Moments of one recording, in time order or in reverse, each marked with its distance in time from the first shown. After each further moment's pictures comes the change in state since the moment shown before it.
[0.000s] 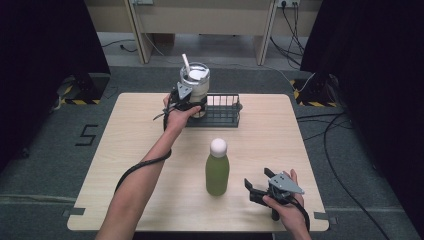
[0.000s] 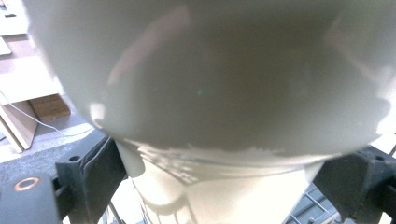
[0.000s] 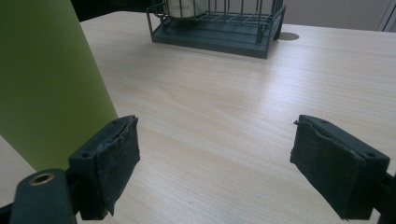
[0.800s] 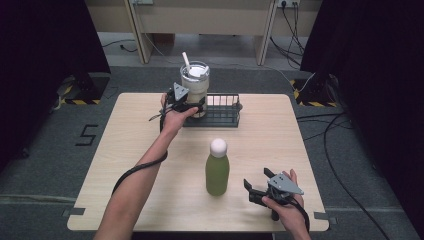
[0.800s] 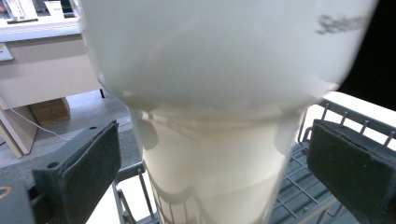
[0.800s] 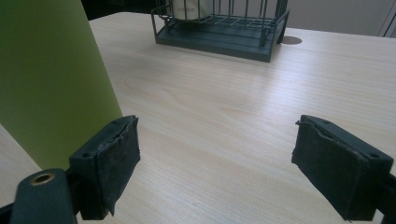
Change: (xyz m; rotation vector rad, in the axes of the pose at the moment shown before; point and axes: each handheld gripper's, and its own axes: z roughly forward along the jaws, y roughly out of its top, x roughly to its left) left arm 0.004 0.001 -0.013 -0.021 -0.001 0.014; right arm 0.004 0.002 -0.001 -0.005 0.006 -0.016
